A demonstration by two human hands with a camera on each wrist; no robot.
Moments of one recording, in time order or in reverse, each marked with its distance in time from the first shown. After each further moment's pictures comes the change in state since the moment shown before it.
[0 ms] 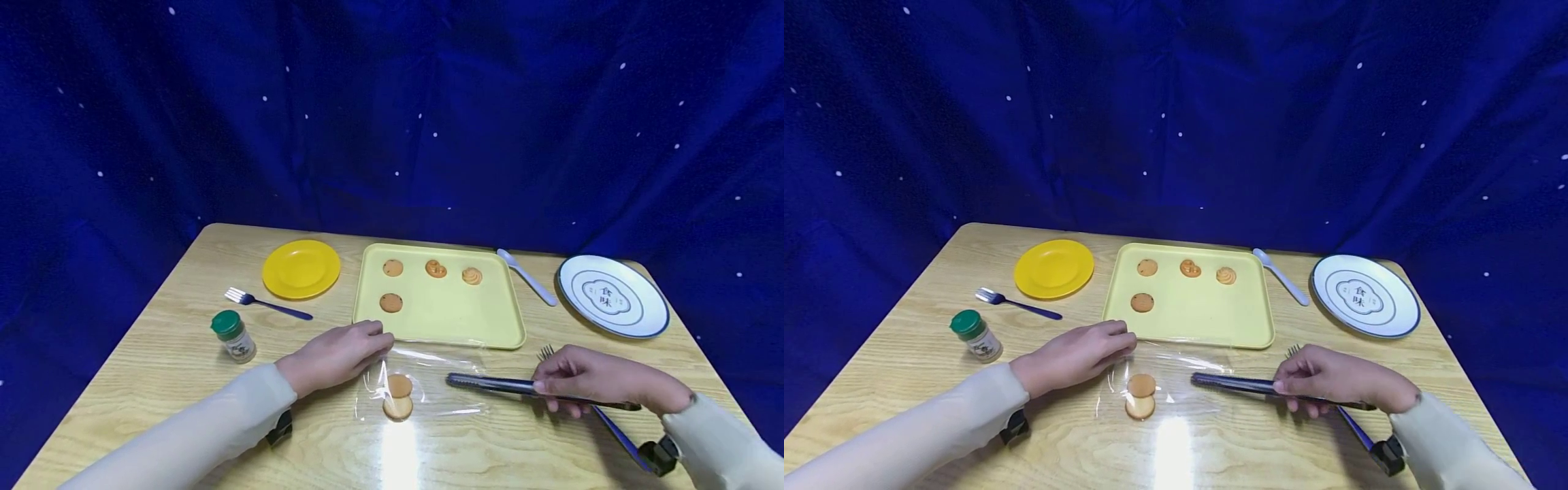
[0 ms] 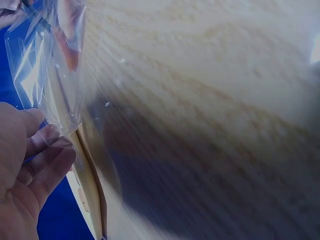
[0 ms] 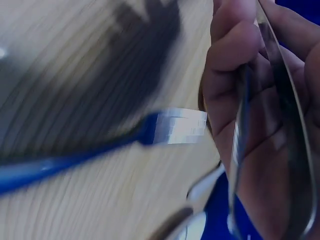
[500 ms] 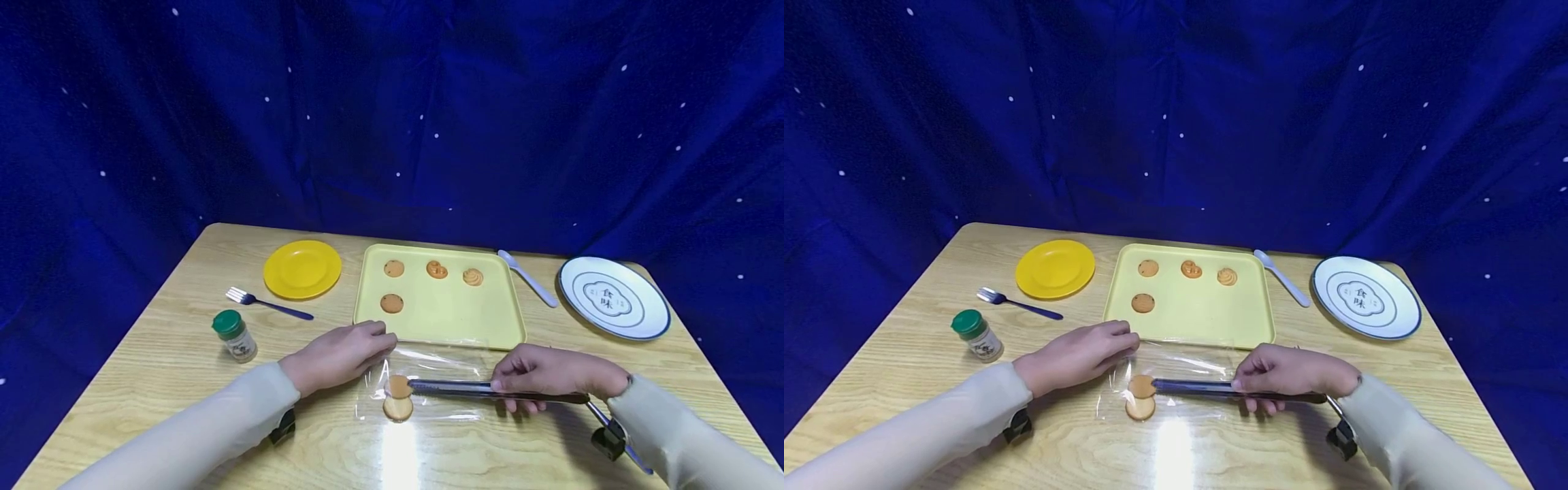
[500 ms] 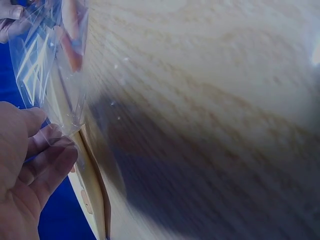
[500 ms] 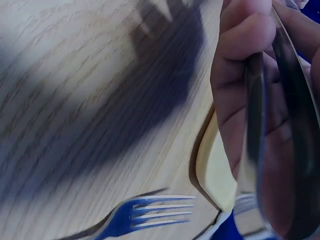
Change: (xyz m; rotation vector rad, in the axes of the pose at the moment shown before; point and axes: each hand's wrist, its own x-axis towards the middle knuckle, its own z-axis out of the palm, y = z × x) left_hand 0.003 0.000 0.001 0.001 -0.001 0.019; right_hand 0.056 -0.010 0.013 0.010 -0.091 0.020
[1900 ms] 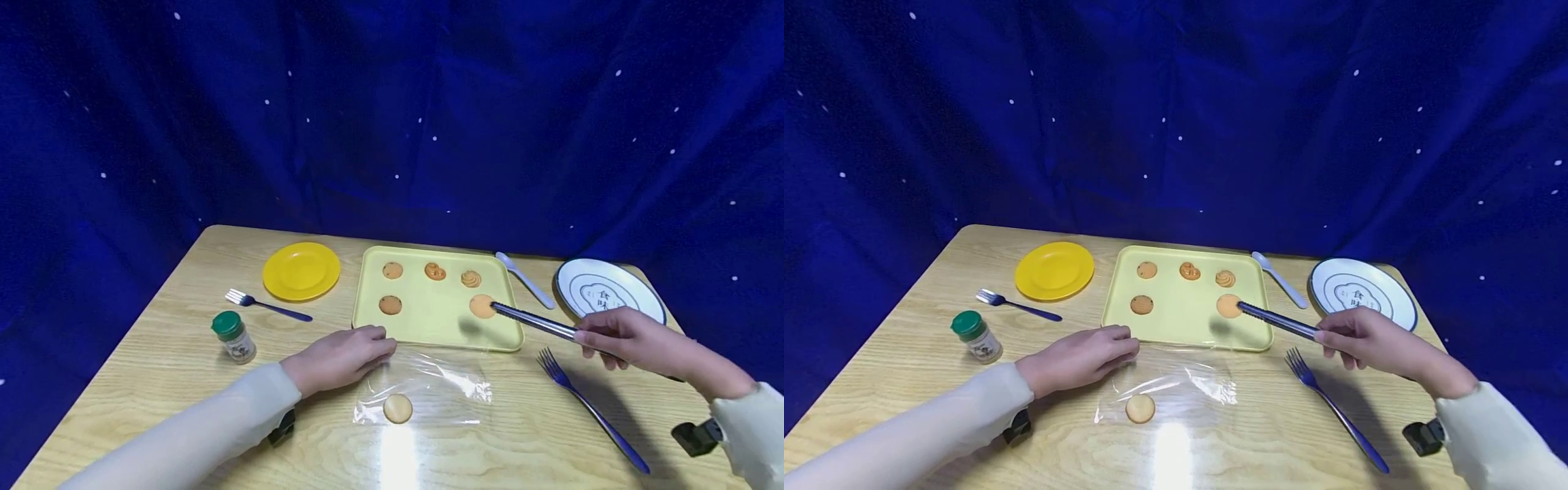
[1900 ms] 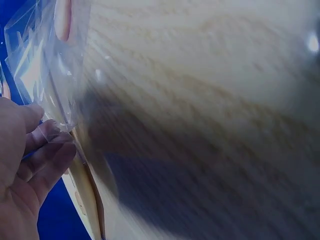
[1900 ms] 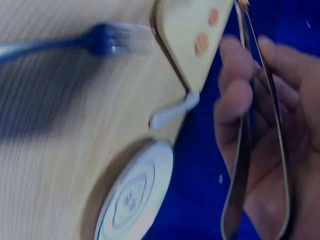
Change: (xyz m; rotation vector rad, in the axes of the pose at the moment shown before) left_hand 0.001 -0.001 0.004 0.021 -0.024 0.025; right_hand -0.103 -0.011 -0.042 -0.394 0.529 0.011
